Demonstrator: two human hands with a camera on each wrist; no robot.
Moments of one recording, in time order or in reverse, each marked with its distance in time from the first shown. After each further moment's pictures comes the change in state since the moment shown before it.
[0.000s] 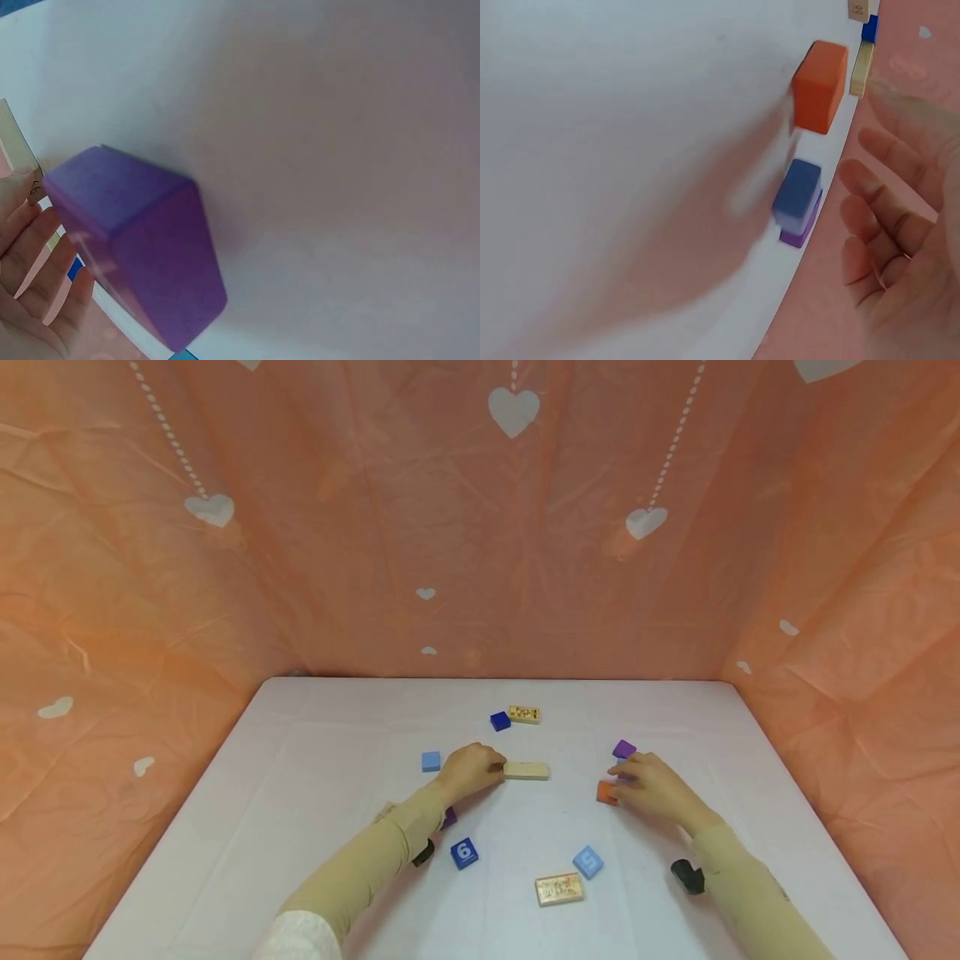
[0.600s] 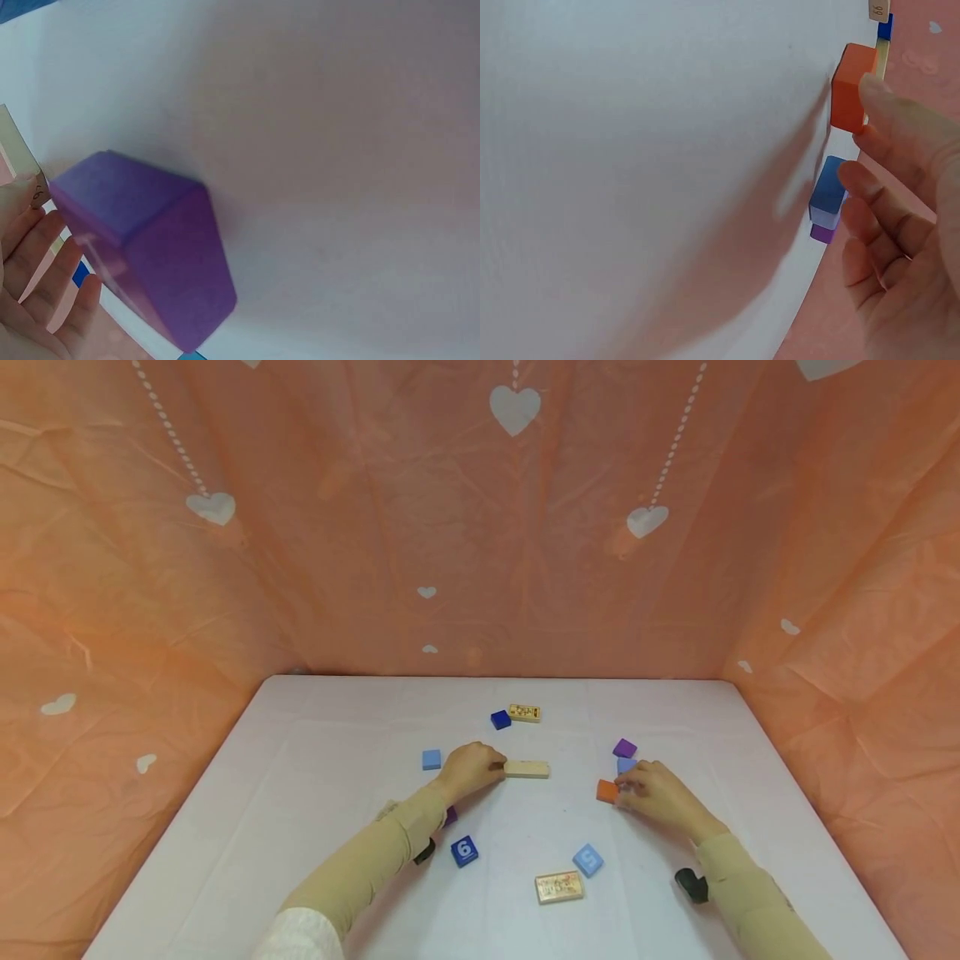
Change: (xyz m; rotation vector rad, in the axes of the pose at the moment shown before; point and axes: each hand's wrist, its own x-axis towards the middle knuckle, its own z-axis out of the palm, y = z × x) left_hand 0.000 0.001 0.002 0.030 0.001 -0.015; right_hand -0.012 0.006 0.005 0.021 -0.039 0.050
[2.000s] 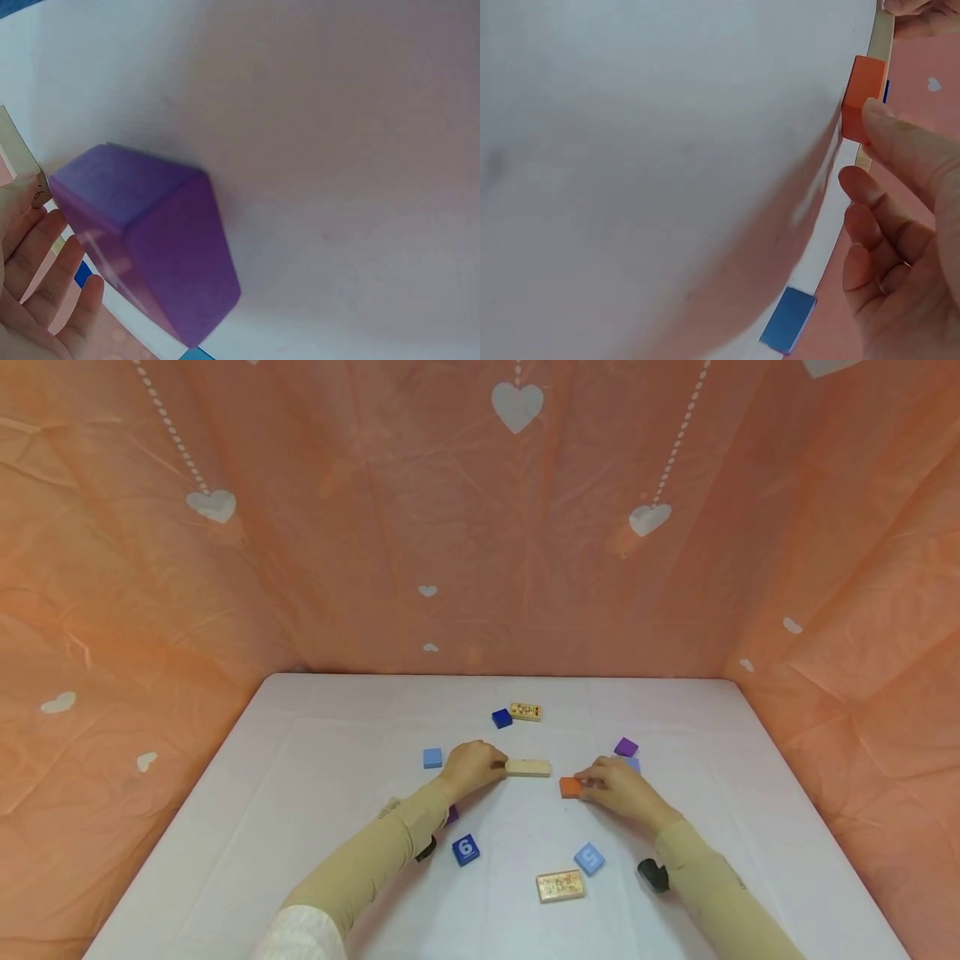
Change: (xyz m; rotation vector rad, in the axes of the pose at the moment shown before) left_hand 0.002 0.001 -0.002 0.000 -0.010 -0.014; right_hand 0.029 -0.034 0.024 0.100 -0.062 -0.045
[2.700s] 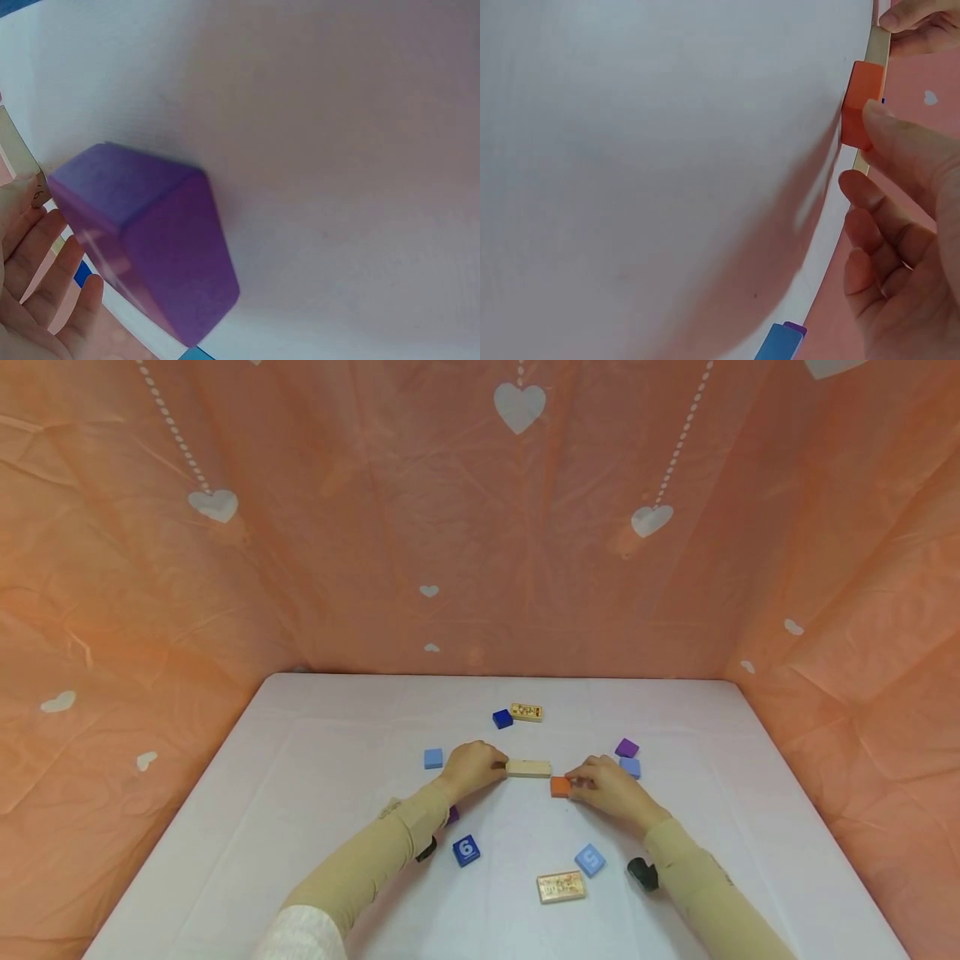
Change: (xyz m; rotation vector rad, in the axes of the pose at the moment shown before) left_hand 0.000 0.000 -0.001 0.012 0.013 0.008; right_hand 0.009 -0.009 0.010 -0.002 -0.001 0.029
